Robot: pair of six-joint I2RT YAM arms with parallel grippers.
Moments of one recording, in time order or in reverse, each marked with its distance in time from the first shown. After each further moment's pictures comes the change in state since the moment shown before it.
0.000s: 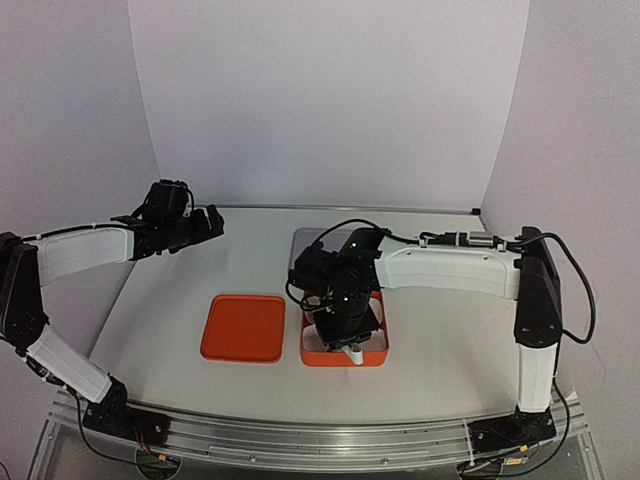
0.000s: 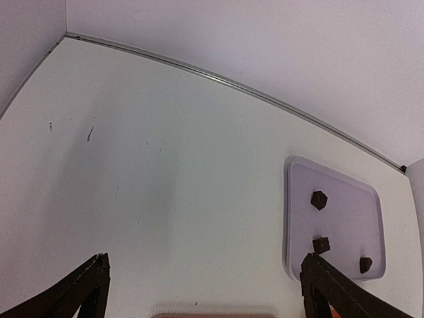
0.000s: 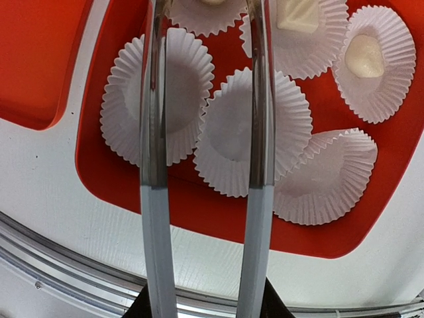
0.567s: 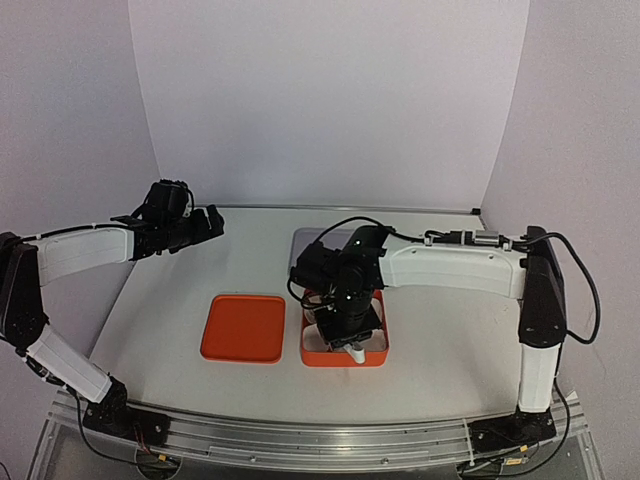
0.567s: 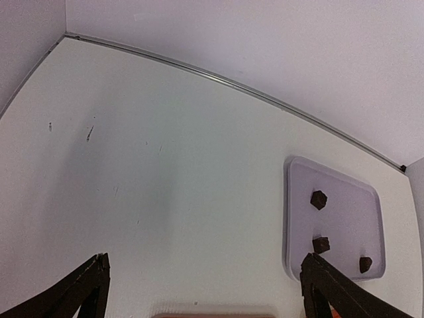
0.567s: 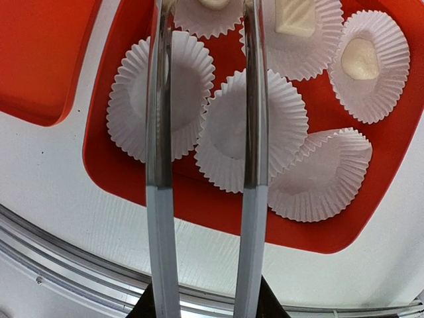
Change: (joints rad) left arm 0.000 0.000 0.000 0.000 0.002 0.000; right arm 0.000 -0.016 -0.005 0.001 0.003 -0.005
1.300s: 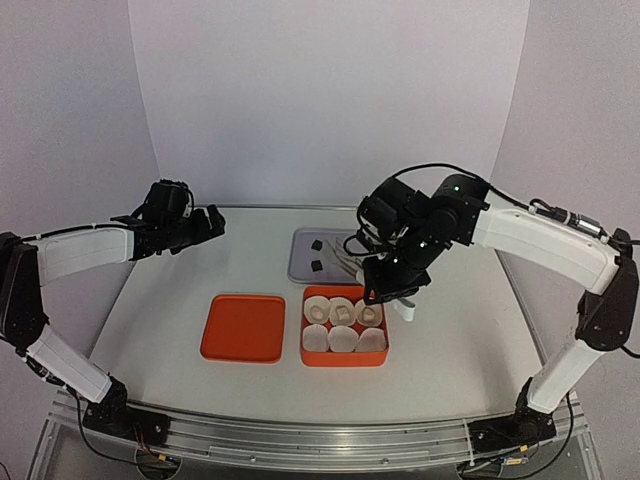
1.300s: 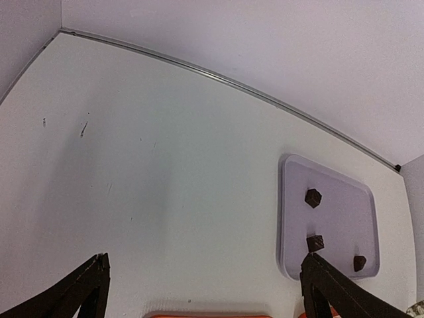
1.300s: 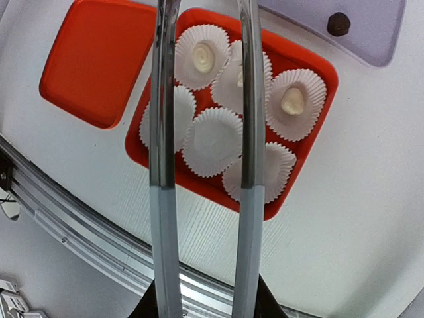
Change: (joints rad) left arm 0.000 0.000 0.000 0.000 0.021 -0.020; right arm -0.122 -0.354 -0.088 -0.008 -0.027 -0.181
